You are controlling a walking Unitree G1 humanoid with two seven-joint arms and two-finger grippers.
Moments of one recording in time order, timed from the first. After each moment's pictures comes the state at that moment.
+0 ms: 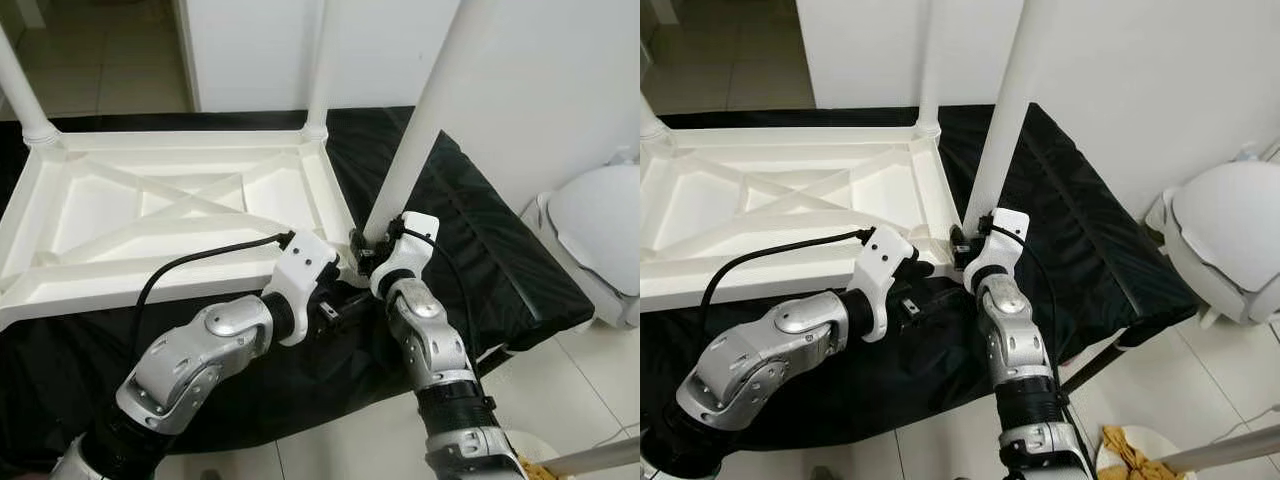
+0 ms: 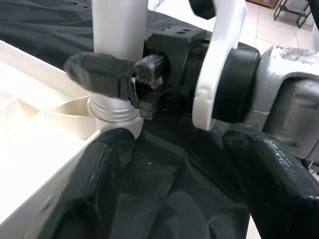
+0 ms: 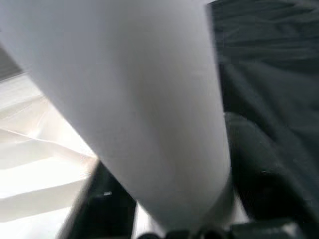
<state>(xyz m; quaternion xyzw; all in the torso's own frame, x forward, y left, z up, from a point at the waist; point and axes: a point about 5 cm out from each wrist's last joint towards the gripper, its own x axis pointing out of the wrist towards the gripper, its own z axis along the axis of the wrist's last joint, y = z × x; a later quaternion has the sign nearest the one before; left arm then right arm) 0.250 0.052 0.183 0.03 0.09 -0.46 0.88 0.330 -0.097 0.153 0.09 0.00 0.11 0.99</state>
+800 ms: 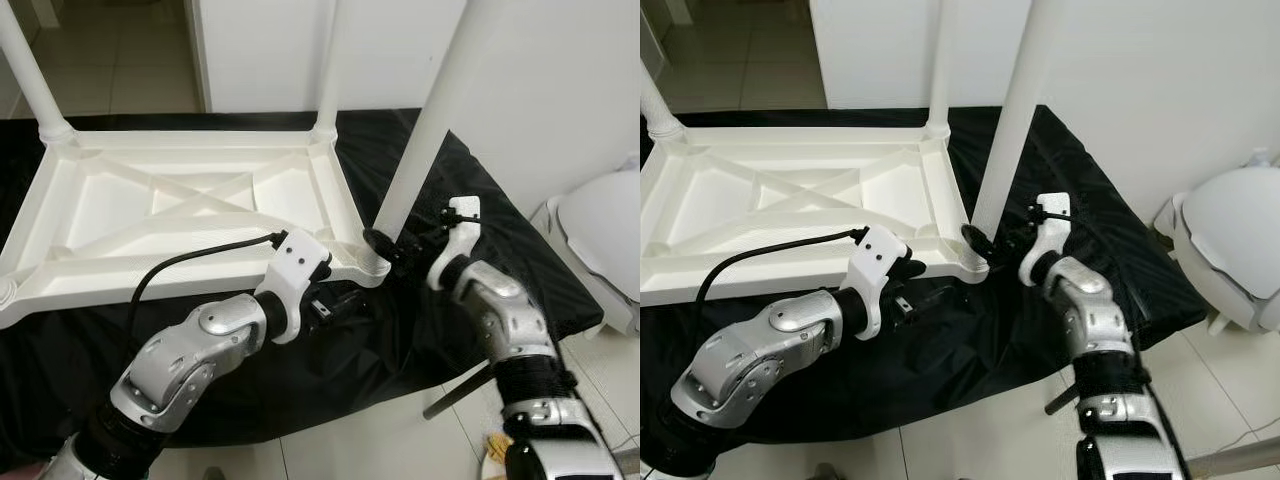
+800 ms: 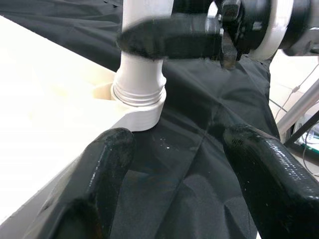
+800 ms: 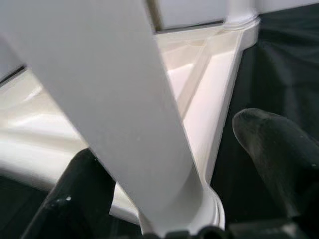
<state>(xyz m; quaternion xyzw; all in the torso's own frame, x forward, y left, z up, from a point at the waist) 0.254 0.058 0.181 0.04 0.09 -0.45 0.89 0.348 -0.168 0.165 -0.01 0.00 0.33 0.94</state>
